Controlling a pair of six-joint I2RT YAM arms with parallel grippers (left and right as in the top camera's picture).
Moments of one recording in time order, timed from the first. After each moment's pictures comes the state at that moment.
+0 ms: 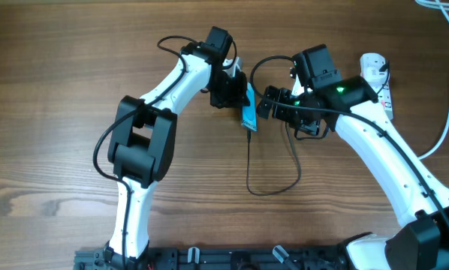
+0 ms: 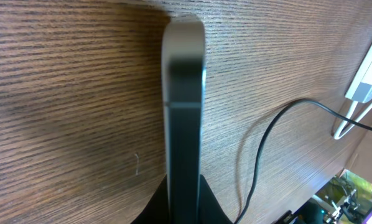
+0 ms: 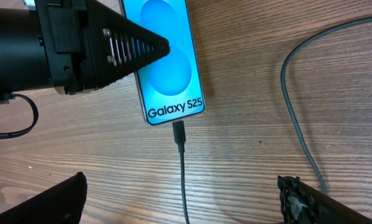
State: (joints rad) left arm -0.42 2.29 1.79 -0.87 0.58 -0.48; right arm 0.36 1.56 1.29 -0.93 -0.25 0.63
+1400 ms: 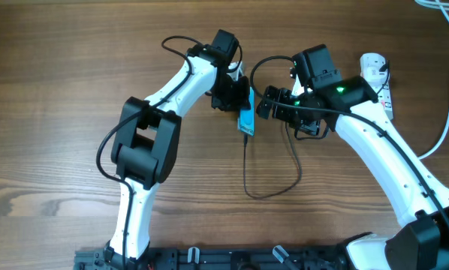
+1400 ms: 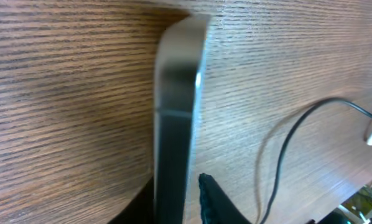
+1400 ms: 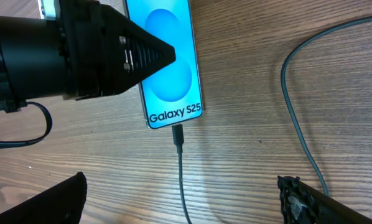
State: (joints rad) left arm -0.46 2.29 1.79 -0.90 0.49 -0.47; right arm 0.36 1.56 1.29 -0.93 -0.25 0.63
